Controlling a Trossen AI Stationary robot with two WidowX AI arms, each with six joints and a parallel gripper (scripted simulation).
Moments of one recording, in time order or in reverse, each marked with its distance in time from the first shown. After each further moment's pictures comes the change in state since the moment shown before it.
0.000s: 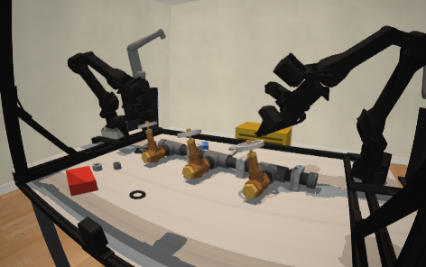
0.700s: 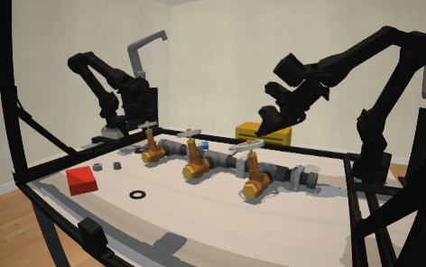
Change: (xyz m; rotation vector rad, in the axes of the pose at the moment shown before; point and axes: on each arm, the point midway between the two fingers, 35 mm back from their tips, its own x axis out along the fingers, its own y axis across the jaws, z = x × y) left arm 0.000 0.000 0.000 0.000 0.000 0.000; right arm 0.000 0.000 0.000 0.000 0.000 0.000
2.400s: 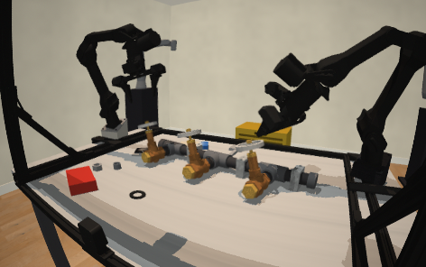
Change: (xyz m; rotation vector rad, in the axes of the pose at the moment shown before) left arm -0.117 -0.044 0.156 0.936 0.080 -0.028; right arm 0.000 0.000 0.000 0.000 0.000 0.000
